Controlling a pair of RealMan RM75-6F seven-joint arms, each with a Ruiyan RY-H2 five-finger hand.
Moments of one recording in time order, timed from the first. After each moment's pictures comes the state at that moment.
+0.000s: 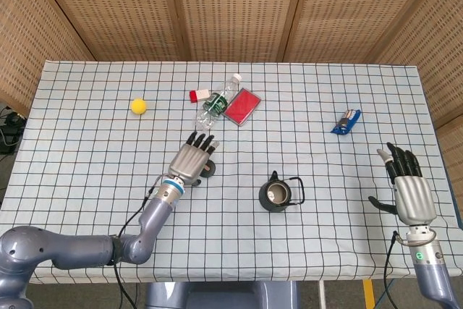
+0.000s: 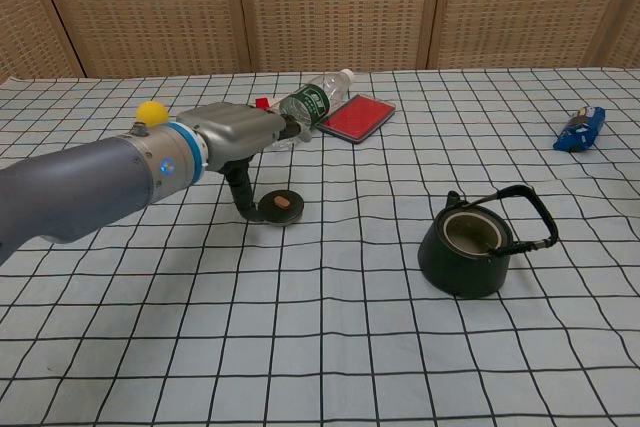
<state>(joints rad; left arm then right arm) -1.00 -1.74 -0.17 -1.42 0.72 1.00 0.78 0.21 -1.29 0.12 -1.40 -1.46 1.41 0.09</state>
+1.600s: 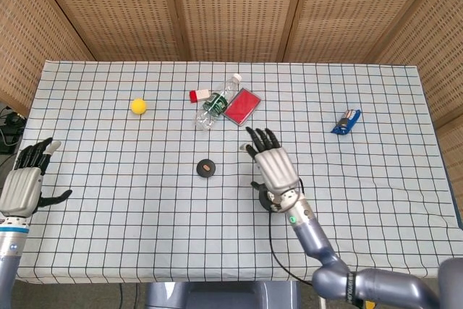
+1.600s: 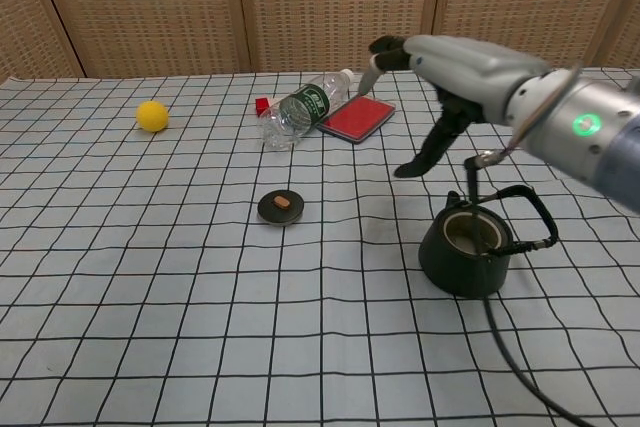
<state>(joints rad) -0.31 -1.18 0.00 -1.60 1.26 1.41 -0.03 0.68 -1.68 0.35 -1.68 -1.08 1.07 -0.61</state>
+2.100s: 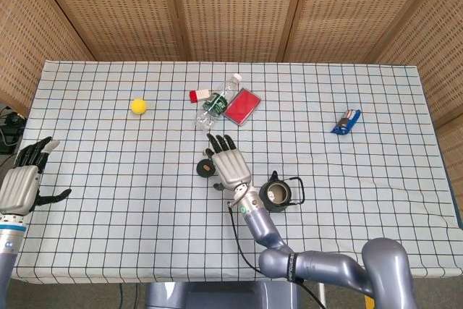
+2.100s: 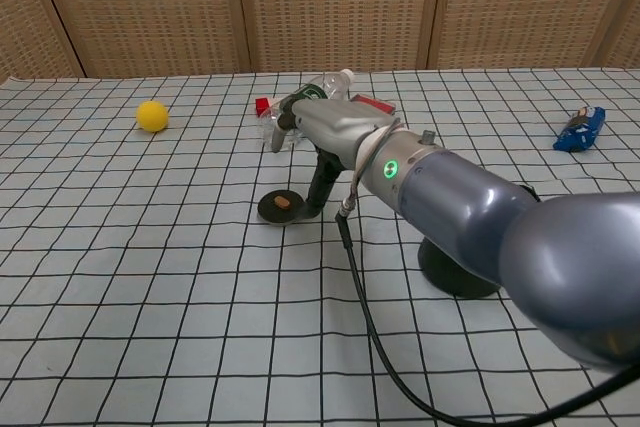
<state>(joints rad) -0.29 -1.16 -0.04 -1.59 1.28 1.33 -0.10 0.93 -1.98 0.41 -1.32 -0.86 0.99 -0.66</state>
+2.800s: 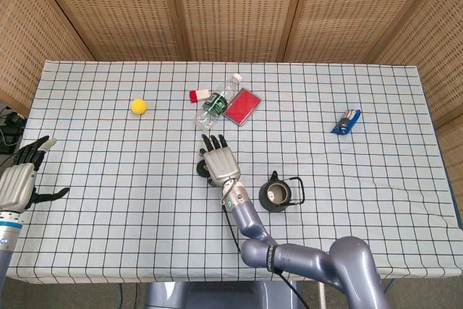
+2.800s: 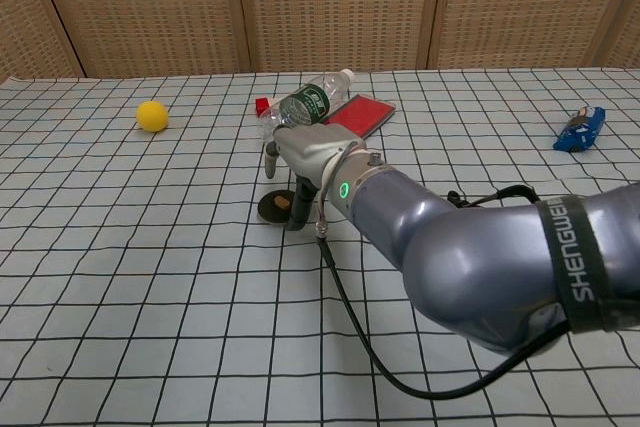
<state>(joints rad) -0.28 -1.13 -0.08 -1.58 1.28 1.27 -0.18 1.08 -2.12 0.42 -1.02 -0.78 0.91 -0.70</state>
